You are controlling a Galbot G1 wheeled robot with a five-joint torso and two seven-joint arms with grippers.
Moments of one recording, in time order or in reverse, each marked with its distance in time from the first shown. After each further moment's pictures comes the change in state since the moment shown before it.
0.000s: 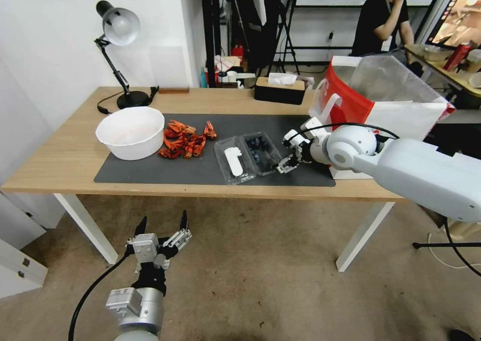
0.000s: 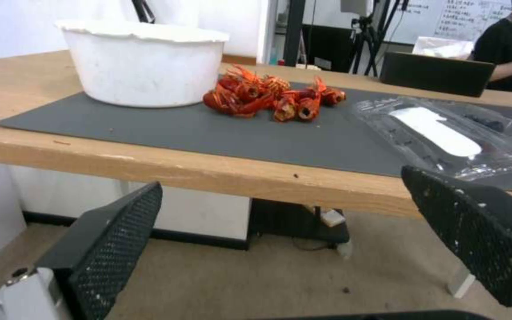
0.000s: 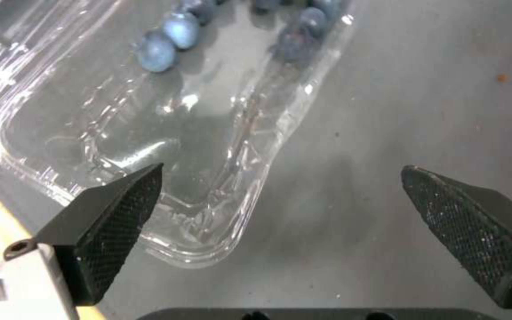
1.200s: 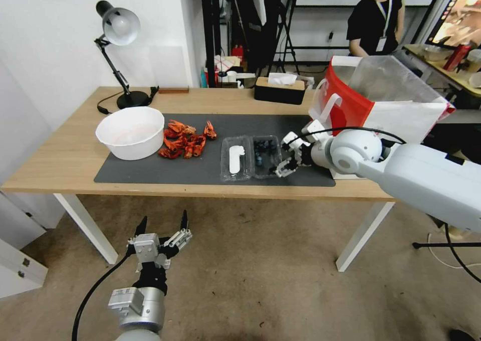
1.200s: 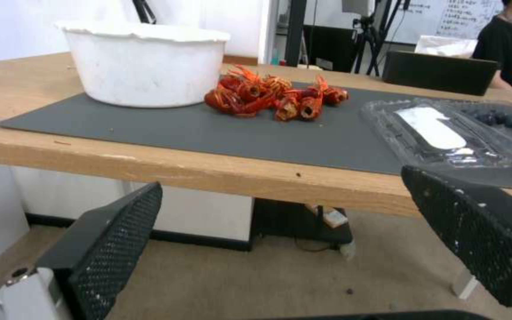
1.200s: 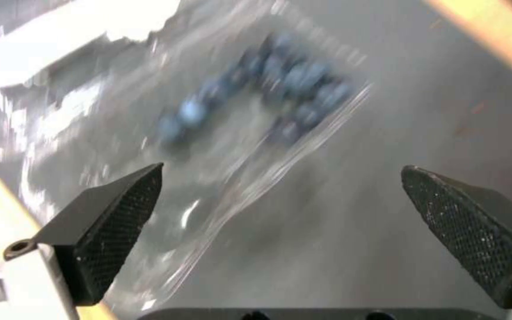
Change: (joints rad) left arm -0.010 0.005 0.004 0.014 0.006 -0.009 -0.010; right arm -0.118 -0.016 0.206 0.053 -0.066 0.000 -0.014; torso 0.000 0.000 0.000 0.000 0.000
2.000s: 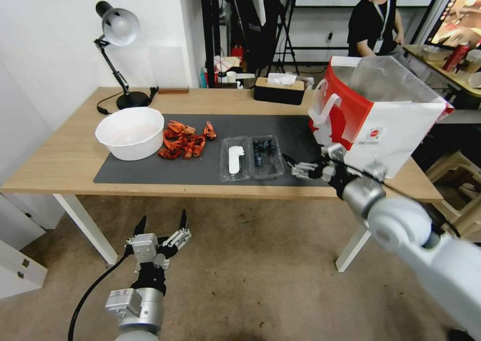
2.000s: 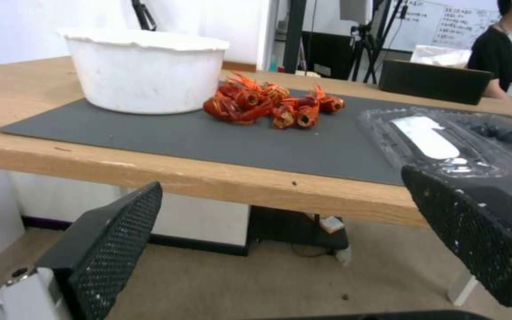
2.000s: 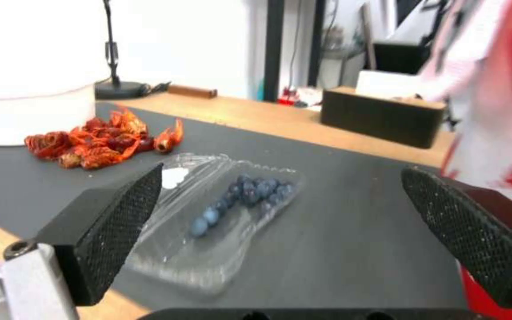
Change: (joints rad) left arm 0.013 -0.005 -0.001 -0.014 -0.006 -0.012 0.007; right arm -1.271 0.118 0.991 0.354 -0.436 0.712 0.053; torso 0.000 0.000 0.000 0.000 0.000
